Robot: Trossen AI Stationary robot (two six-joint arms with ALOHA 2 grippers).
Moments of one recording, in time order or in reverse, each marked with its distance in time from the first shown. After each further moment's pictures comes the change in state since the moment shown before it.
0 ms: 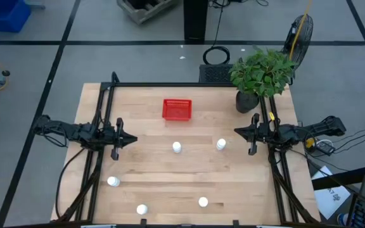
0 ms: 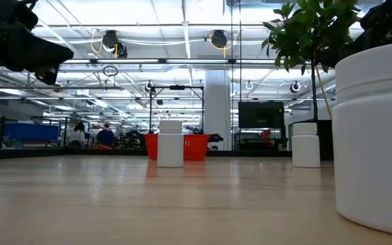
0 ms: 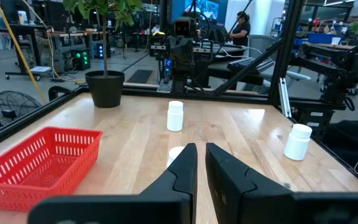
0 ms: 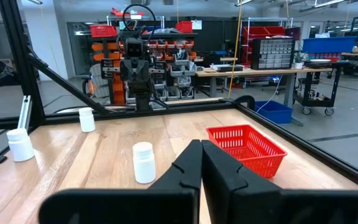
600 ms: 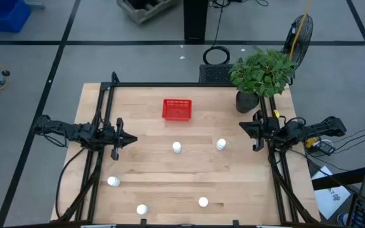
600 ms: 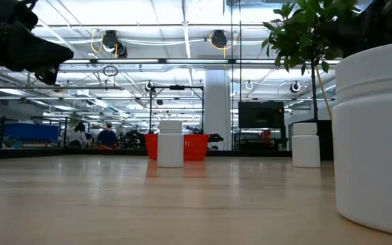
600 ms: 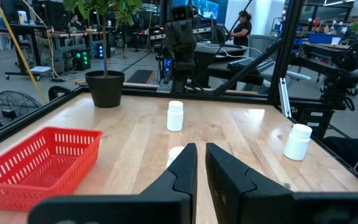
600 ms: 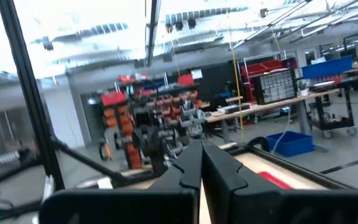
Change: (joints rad) left arm 0.000 0.000 0.000 0.000 0.000 0.000; right arm -0.013 0.006 0.000 0.263 -0.003 0.098
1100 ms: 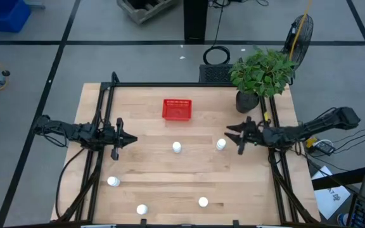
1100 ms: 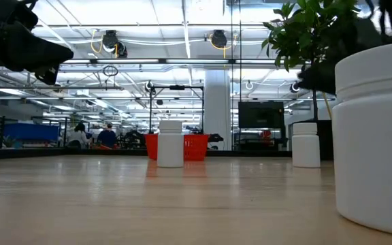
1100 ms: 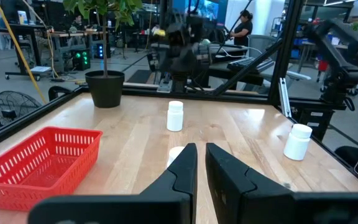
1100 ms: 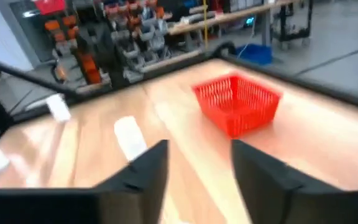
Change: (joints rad) left arm 0.000 0.000 0.000 0.000 0.000 0.000; right arm -0.002 0.554 0.089 -0.008 0.105 0.204
